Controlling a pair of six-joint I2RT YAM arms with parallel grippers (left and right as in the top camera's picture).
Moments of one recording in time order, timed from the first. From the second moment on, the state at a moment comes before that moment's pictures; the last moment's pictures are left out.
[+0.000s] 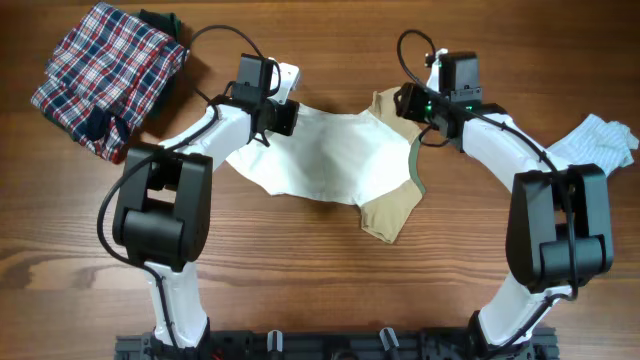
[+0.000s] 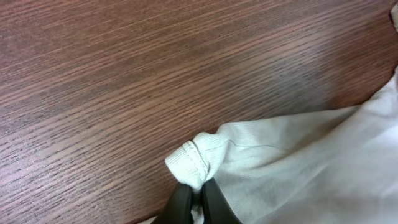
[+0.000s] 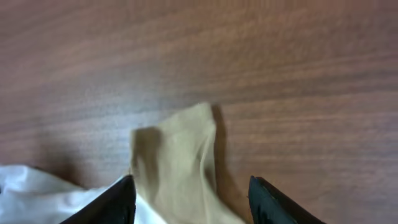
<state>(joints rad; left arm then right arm) -0.27 2.09 1.33 -0.24 0.22 0.05 0.13 1.91 1.17 -0.12 -0.16 0.34</state>
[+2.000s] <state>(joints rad) -0.27 2.09 1.33 -0.23 0.22 0.05 0.18 2.06 1.17 0.03 -0.12 0.32</state>
